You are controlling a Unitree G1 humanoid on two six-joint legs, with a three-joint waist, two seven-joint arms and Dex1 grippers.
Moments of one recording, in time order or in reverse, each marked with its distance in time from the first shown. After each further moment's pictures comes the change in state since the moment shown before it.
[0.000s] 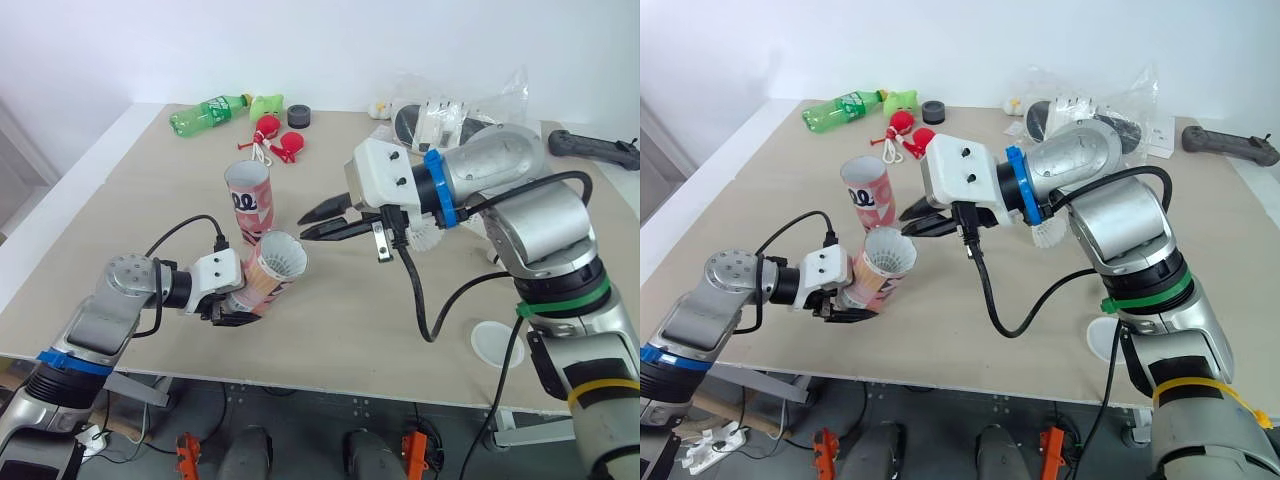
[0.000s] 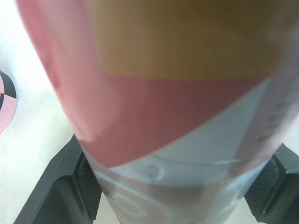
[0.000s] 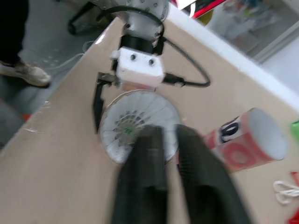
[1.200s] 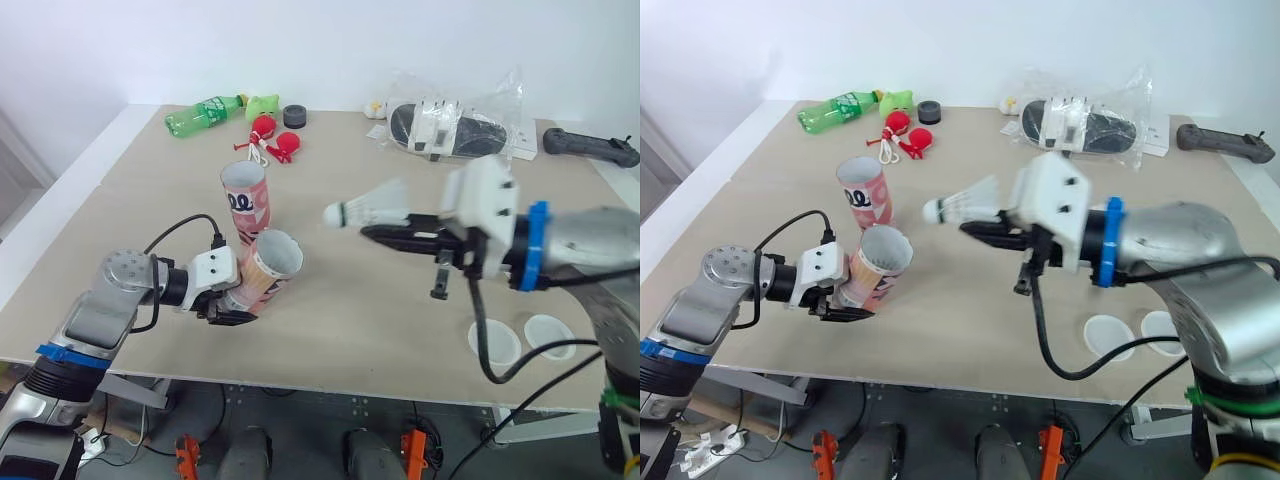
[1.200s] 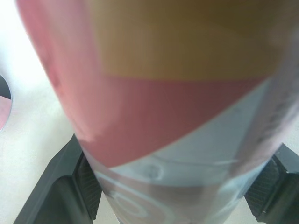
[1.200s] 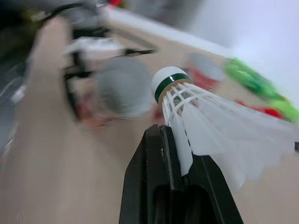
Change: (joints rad) left arm -0.032 0.009 -0.002 0.053 -0.002 -0.021 -0.050; right arm 0.363 -0.232 -0.294 -0.422 0.243 0.204 -0.367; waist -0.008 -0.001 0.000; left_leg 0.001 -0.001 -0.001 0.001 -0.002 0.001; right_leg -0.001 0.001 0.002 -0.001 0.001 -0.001
